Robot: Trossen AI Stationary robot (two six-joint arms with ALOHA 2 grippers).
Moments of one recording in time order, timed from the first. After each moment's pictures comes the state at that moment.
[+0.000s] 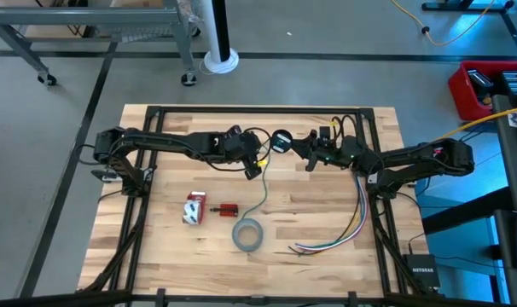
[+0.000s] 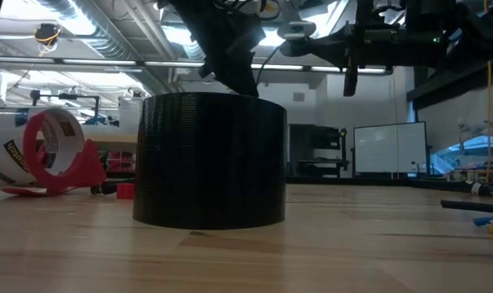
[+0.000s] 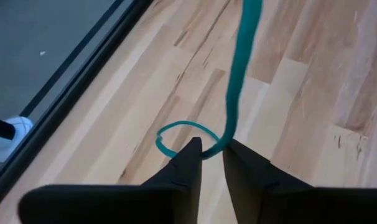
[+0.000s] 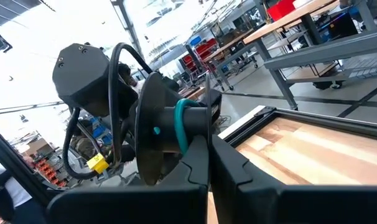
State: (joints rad) left arm 0.10 1.69 1.33 -0.47 -0.39 -0.19; right arm -0.22 1.23 0.38 1.02 0.03 0.58
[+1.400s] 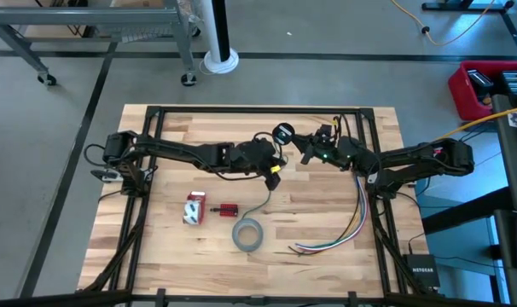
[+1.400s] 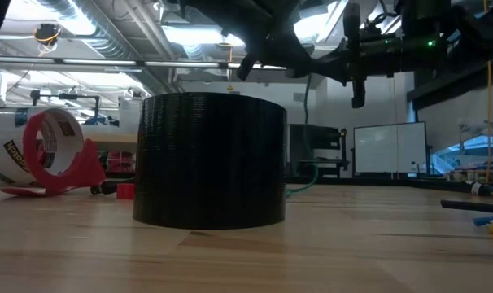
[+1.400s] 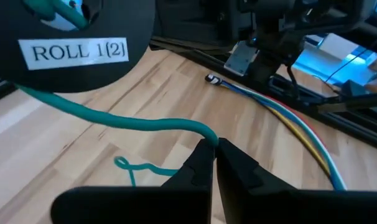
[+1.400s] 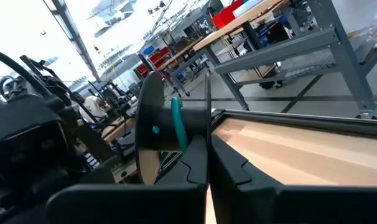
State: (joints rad) left arm 0.02 1.78 1.33 -0.01 -0.25 -0.39; right arm -0.22 1.23 0.38 0.92 0.23 0.63
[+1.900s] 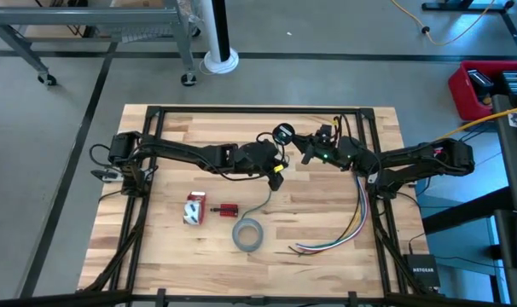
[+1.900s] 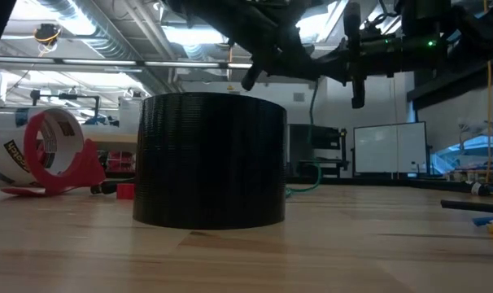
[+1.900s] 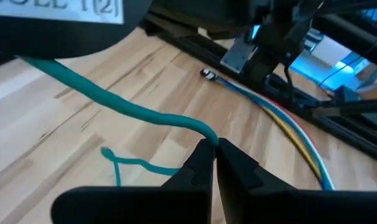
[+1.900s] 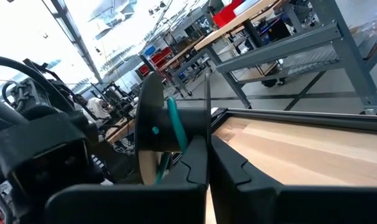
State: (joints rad) left arm 0.02 1.82 1.33 0.04 -0.21 -0.46; right arm -0.22 1.23 0.38 0.92 0.23 0.65
